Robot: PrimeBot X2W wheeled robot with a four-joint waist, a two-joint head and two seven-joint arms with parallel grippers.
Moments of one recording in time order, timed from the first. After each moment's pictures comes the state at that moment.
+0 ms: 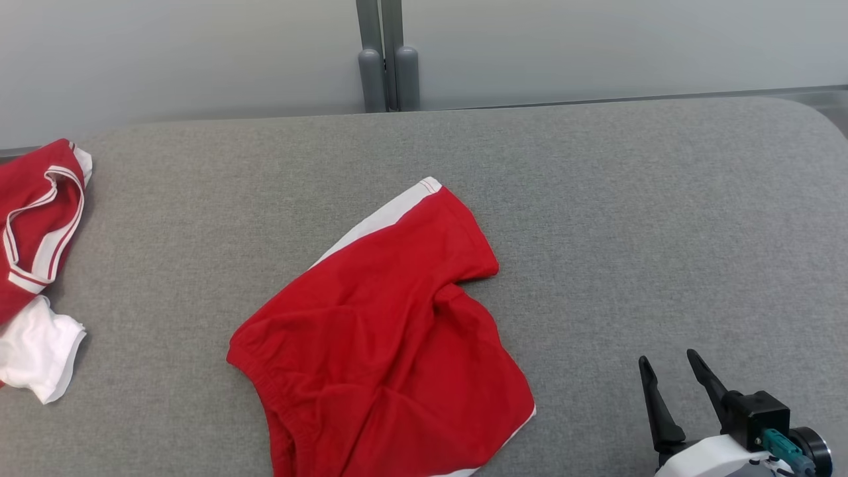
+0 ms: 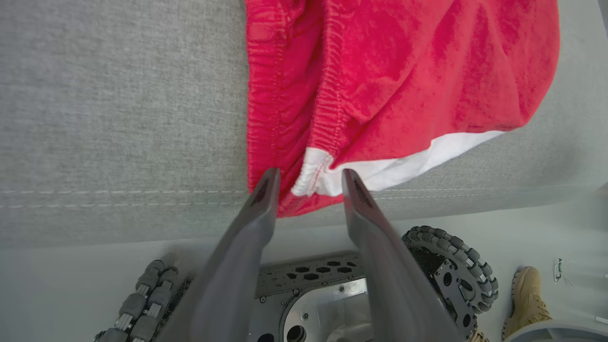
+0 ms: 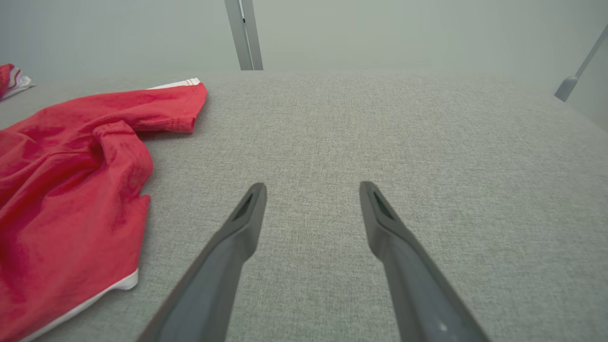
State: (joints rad) left arm 0.30 0.33 -0.32 -0.02 -0.77 -0.01 0.37; right arm 0.08 -0.10 0.02 0.25 0.12 0.13 -0.26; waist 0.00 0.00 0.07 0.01
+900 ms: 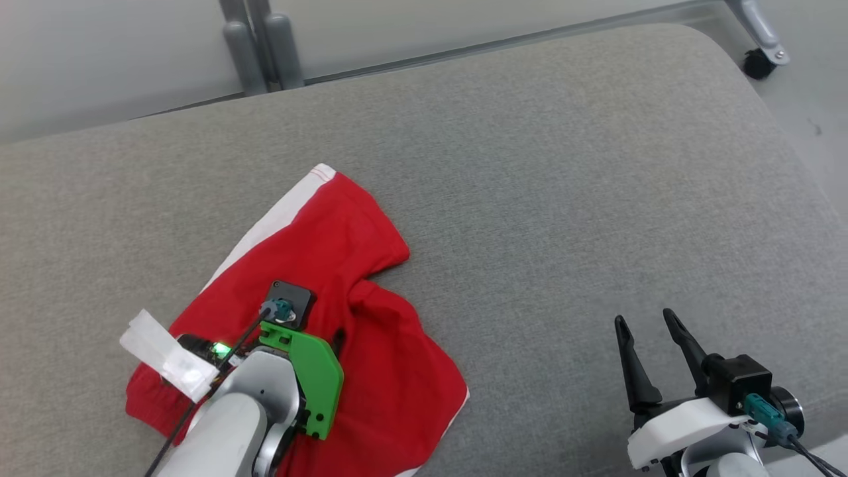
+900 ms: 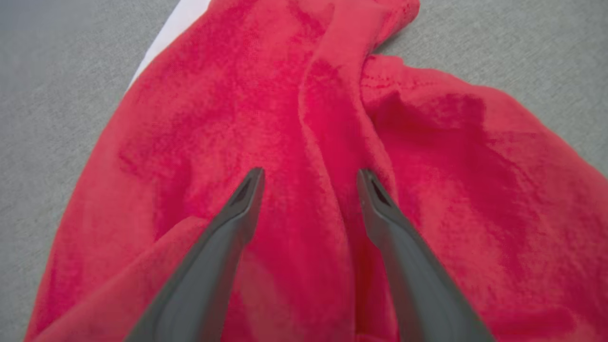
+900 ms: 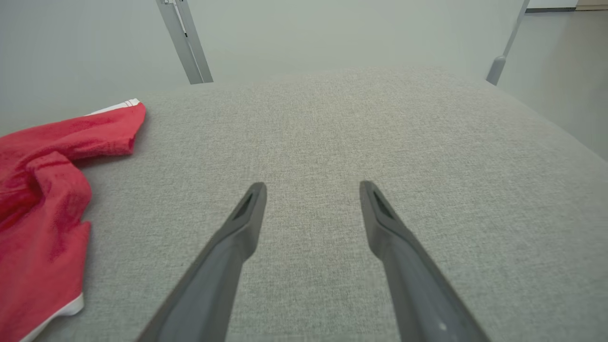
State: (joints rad) left arm -0.32 0.27 -0.55 0.24 -0.33 0.04 0.47; right arm -0.02 -0.07 0.06 0.24 0.14 0.13 -0.26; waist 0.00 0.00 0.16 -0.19
